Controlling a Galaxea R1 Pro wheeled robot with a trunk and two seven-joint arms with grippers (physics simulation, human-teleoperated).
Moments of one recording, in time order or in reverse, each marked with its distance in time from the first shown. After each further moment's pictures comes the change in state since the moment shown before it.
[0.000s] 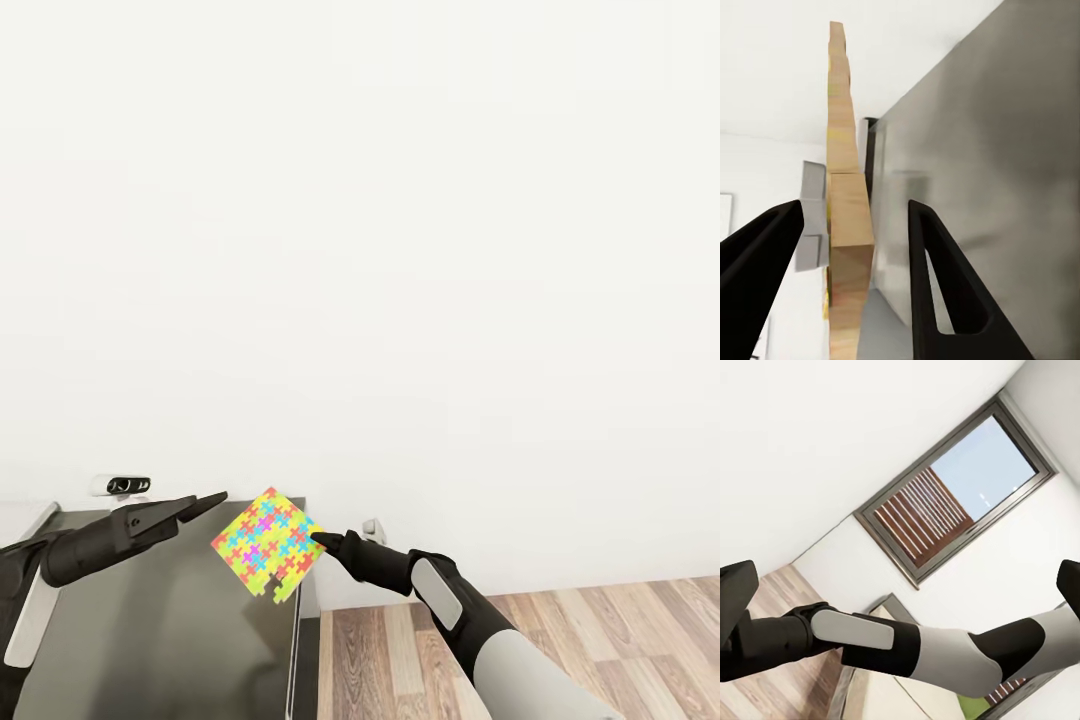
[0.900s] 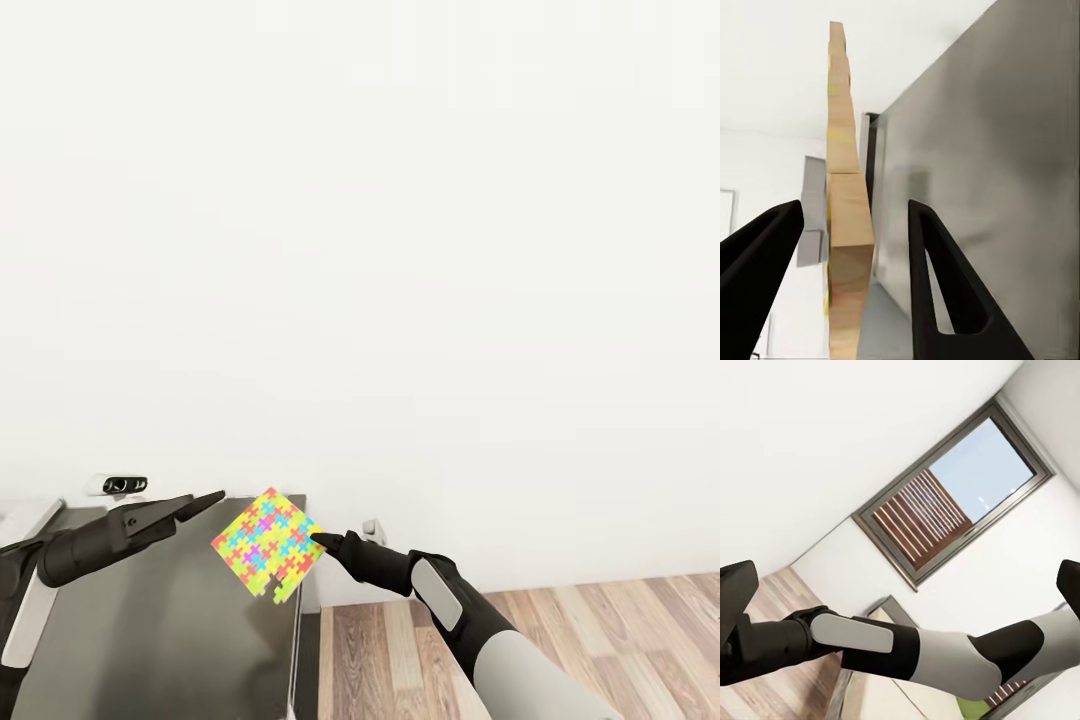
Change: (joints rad) left arm 0.001 0.002 0.008 0.000 0.008 -0.001 0.000; right arm 0.002 0.000 0.001 0.001 0.000 -0.005 0.000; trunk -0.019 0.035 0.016
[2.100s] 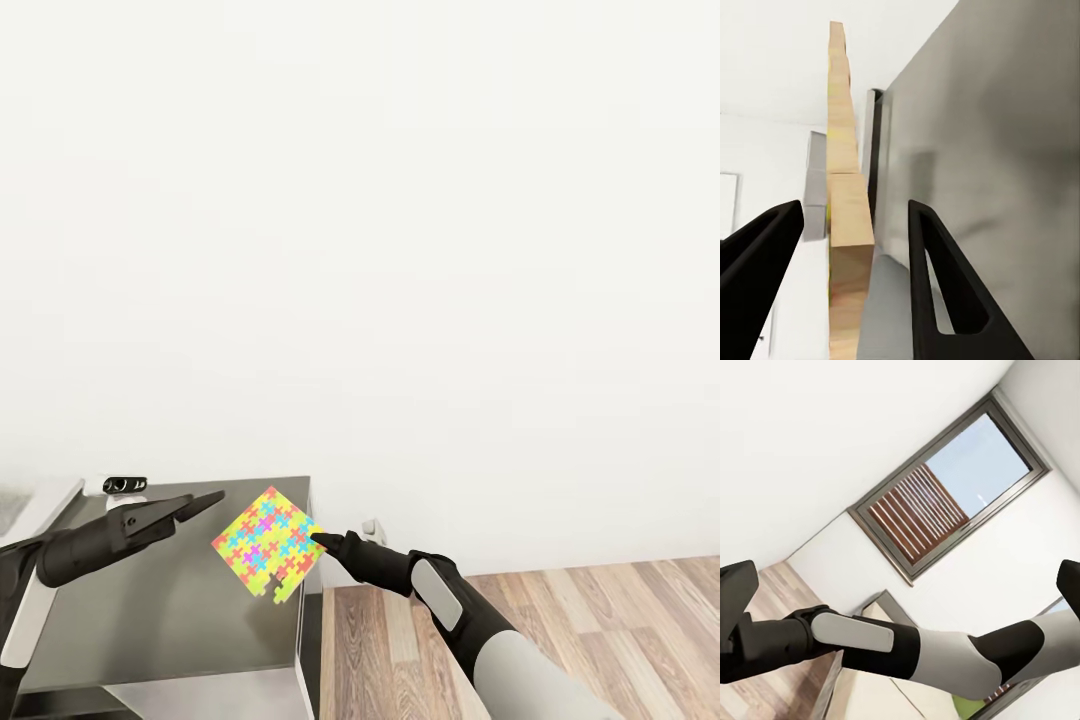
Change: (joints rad) left arm 0.000 0.003 0.001 0.000 -0.003 0.006 0.000; right arm 0.000 0.000 0.000 0.001 0.001 -0.001 0.000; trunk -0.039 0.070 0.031
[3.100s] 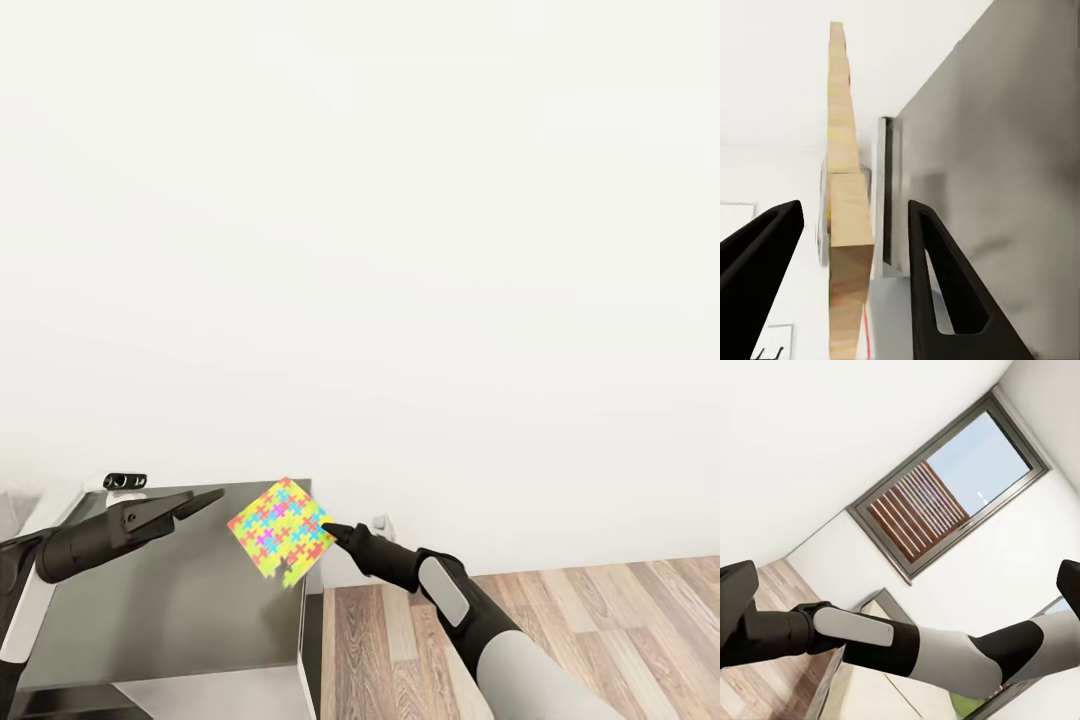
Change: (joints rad) left arm -0.011 0.007 -0.002 -0.001 -0.008 0.014 0.000; right arm 0.003 0.000 -0.095 0.000 0.000 0.001 -0.014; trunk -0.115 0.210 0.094
